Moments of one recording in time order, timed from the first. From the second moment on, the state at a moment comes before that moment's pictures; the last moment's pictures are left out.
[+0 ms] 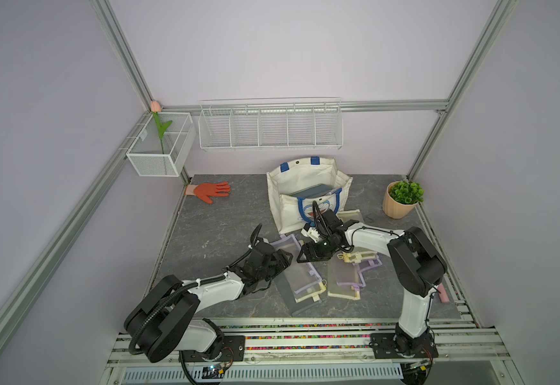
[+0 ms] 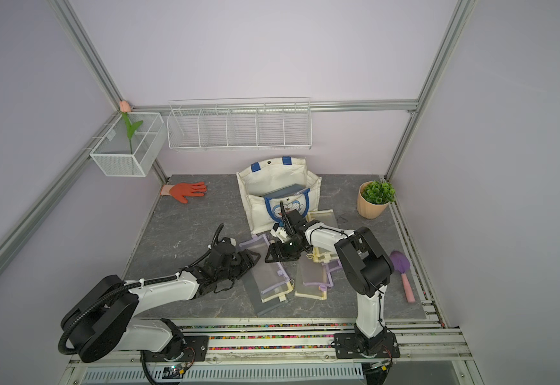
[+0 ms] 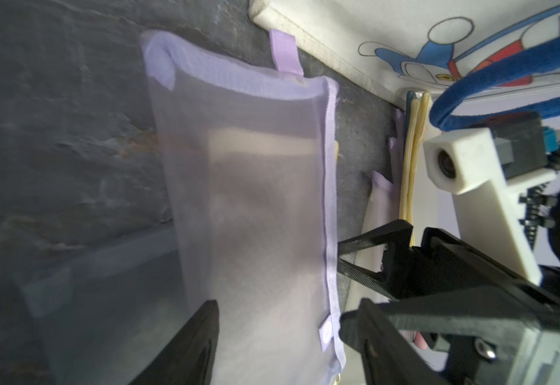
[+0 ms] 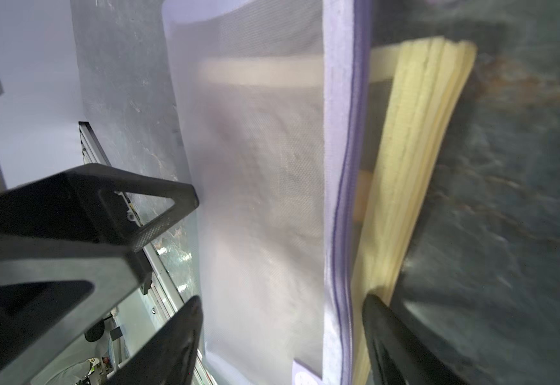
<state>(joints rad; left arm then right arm) -0.73 1.34 0.47 0.21 0.09 -1.17 0.60 1.92 1.18 -0.49 -0.65 0.28</state>
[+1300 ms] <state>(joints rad) -0.73 0.89 0.71 -0.33 -0.08 -0.85 0.68 1.70 1.20 -0.62 -0.62 0.25</state>
